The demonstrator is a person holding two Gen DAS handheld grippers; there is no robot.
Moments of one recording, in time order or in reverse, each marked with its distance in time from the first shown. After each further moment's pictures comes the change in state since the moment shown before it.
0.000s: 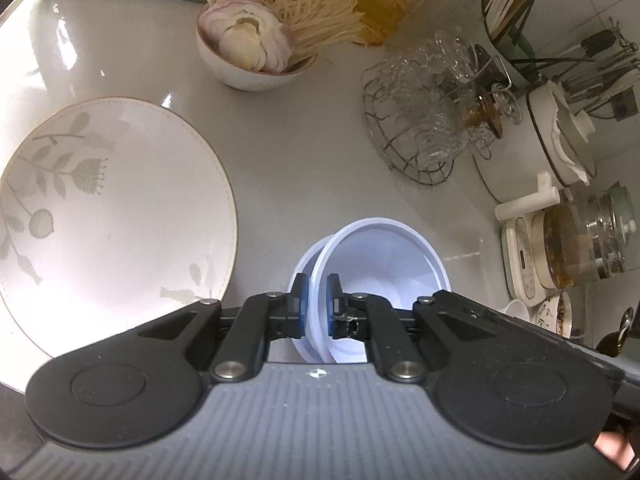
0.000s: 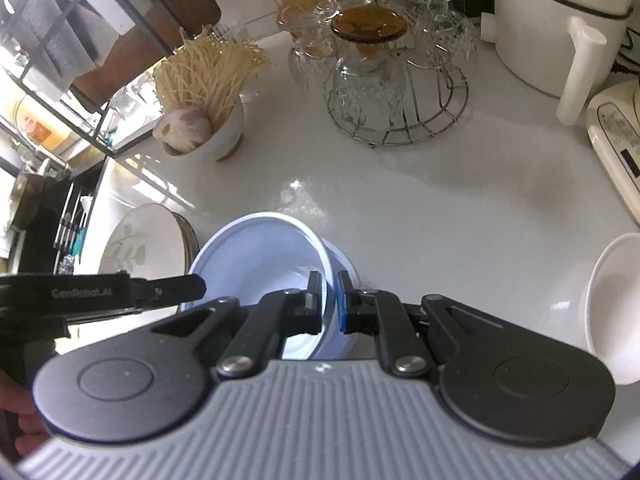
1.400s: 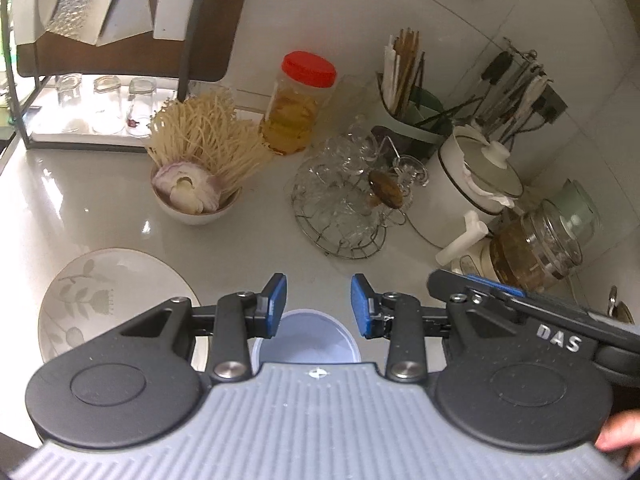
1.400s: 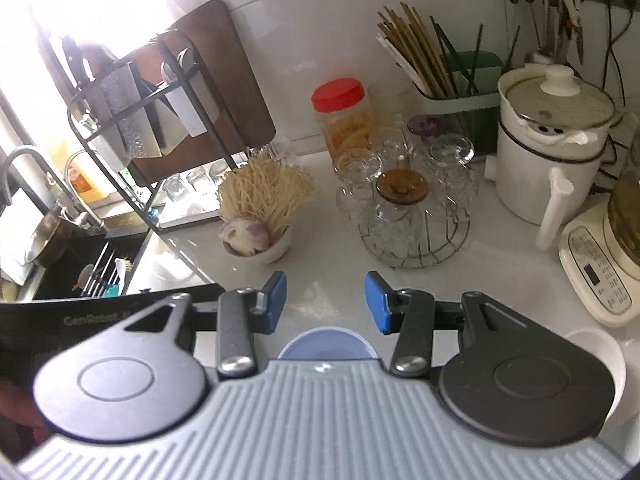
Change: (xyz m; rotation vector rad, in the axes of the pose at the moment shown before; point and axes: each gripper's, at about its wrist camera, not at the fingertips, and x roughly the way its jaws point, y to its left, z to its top) left arm -0.094 -0.062 -0.009 0.237 -0.283 -0.023; right arm -0.100 0.032 0.005 -0.107 -0.323 0.031
